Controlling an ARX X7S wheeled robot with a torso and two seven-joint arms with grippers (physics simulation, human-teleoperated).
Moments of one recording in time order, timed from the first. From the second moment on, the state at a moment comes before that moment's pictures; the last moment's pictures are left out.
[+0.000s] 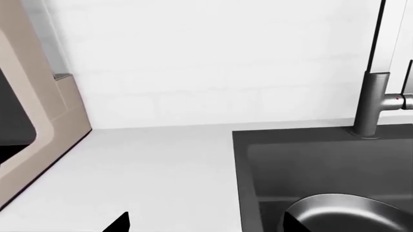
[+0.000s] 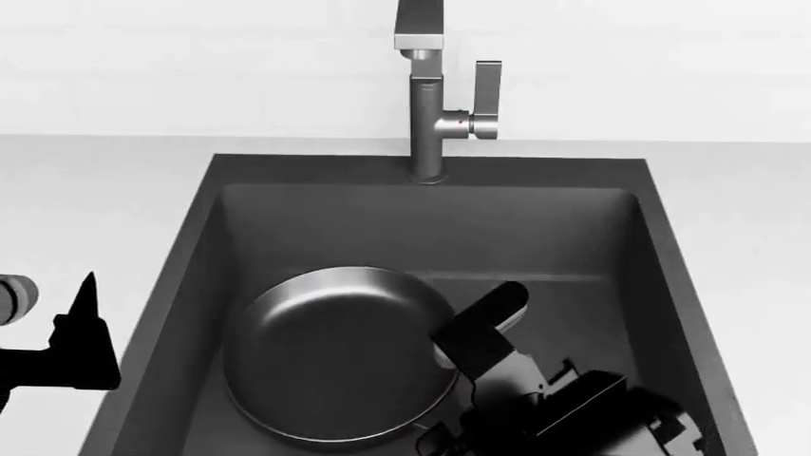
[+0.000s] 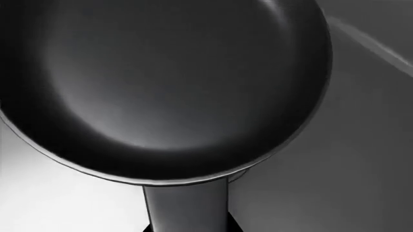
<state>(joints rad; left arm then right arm) -0.40 -0.31 -0.04 0.54 -0.35 -0.99 -0.18 1.04 0.36 -1.08 0.65 0.69 0.72 -0.33</state>
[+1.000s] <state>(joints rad) -0.39 -0.34 -0.05 0.54 -0.38 -0.99 -0.19 1.11 0.45 -1.00 0.35 0.80 0.94 -0.30</state>
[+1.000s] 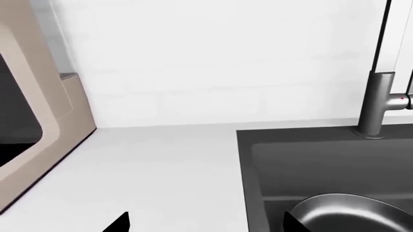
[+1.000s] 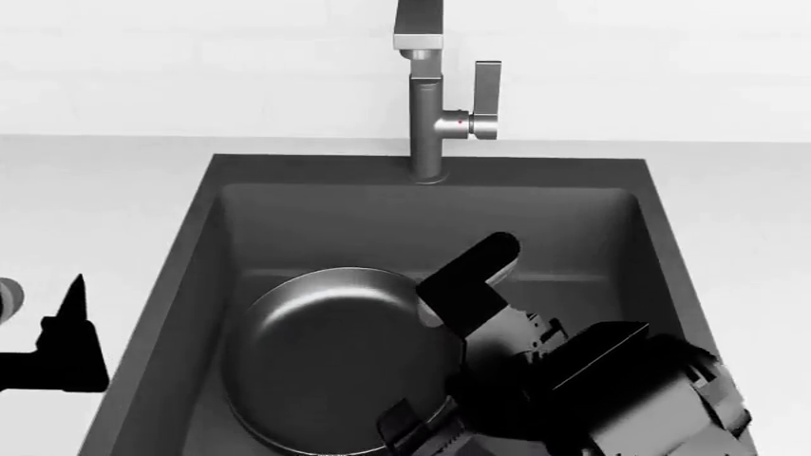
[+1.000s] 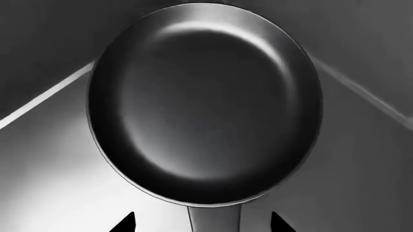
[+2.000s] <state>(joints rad) -0.39 -0.39 -0.10 0.63 -0.41 -1.13 -0.25 0.76 0.83 -0.41 -0.38 1.02 0.69 0.32</state>
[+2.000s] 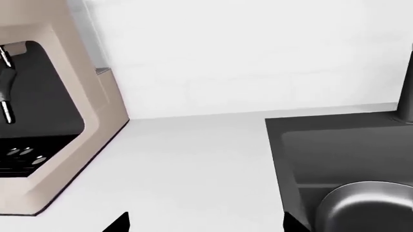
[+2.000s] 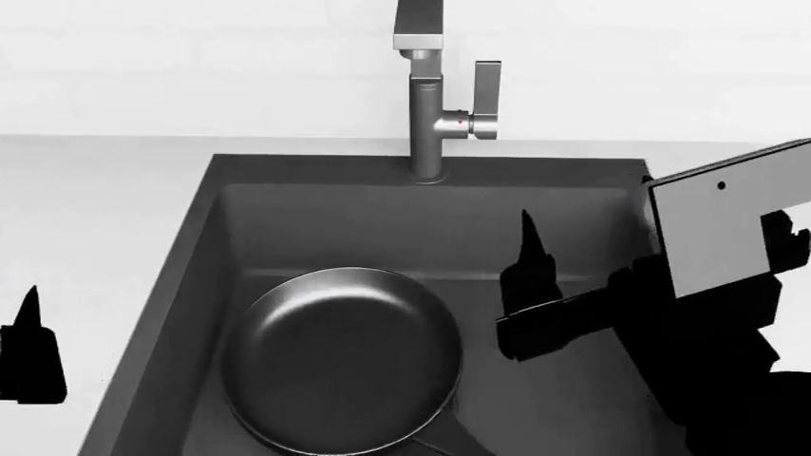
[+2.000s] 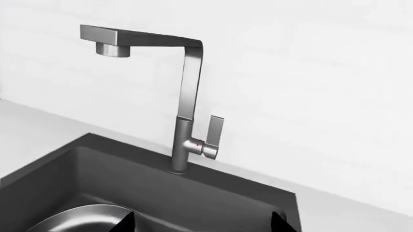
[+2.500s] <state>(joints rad) -0.21 -0.39 -0.32 0.90 -0.49 -1.41 -0.30 0.76 0.86 -0.41 -0.45 1.04 0.75 0.41</state>
